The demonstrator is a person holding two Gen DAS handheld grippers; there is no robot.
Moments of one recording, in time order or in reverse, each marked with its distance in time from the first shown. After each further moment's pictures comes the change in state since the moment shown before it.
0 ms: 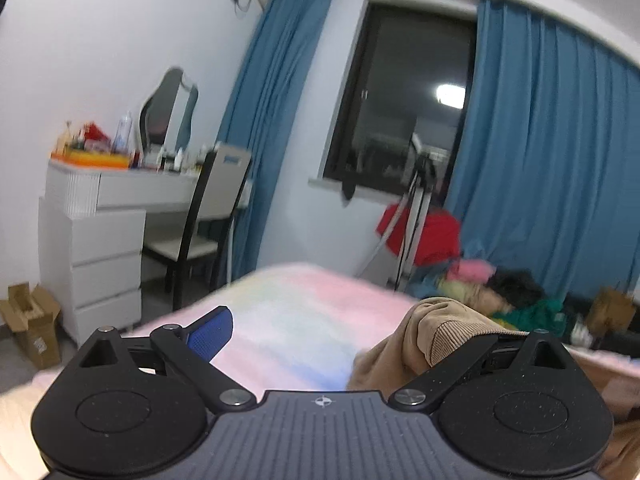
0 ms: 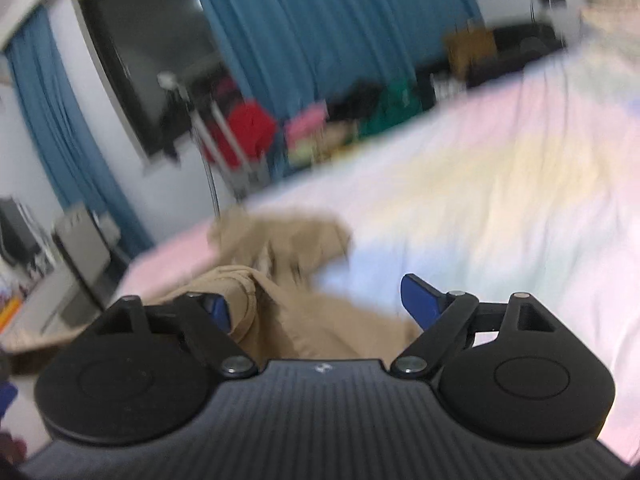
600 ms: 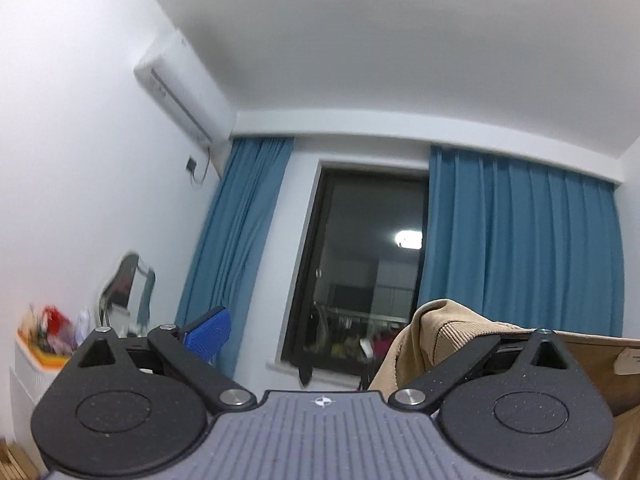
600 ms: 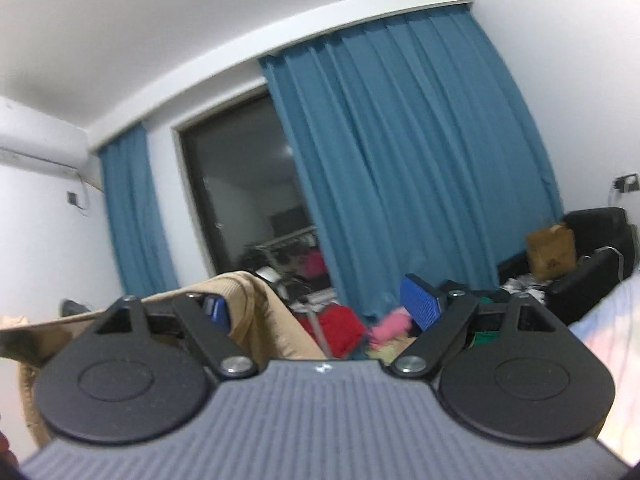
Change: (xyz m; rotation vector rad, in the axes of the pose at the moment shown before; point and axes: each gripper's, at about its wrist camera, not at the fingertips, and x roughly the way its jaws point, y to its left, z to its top) left arm -0.093 -0.110 0.315 0.073 -0.404 -0.084; right arm -0.136 0.100 0.283 -0.114 -0.386 0.240
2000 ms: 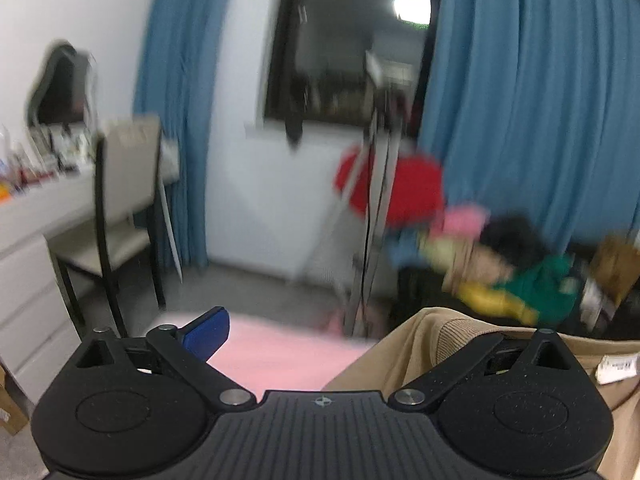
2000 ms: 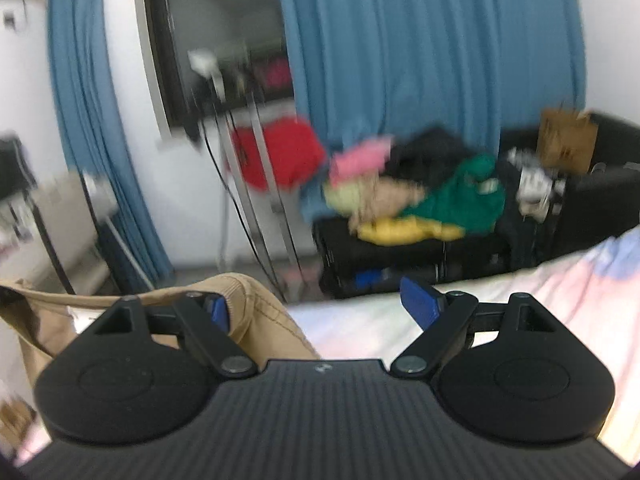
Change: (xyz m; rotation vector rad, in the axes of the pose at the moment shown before) left arm 0.379 0.001 -0.451 0.097 0.789 -0.018; right arm 0.357 -0.117 -0.275 -0.184 0.609 -0.143
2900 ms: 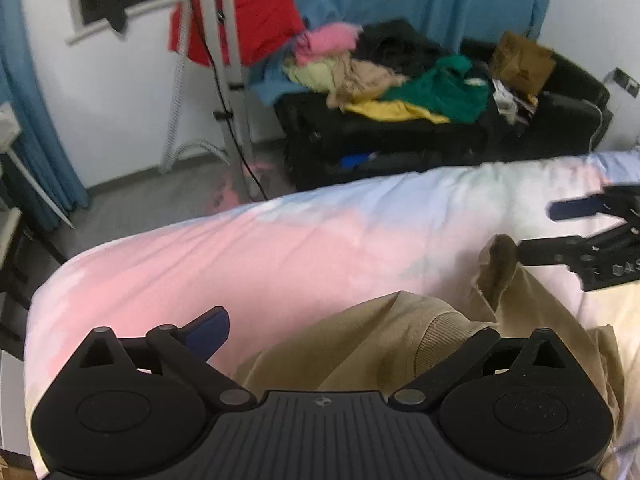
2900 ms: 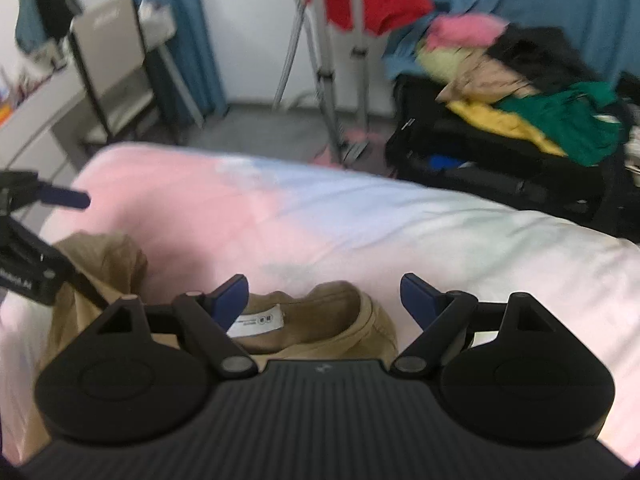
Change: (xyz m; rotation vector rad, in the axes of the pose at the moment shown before) left arm 0.073 -0.047 -0.054 0.393 0.338 -0.264; right arm 0.084 0.044 -0.030 -0.190 0.322 0.182
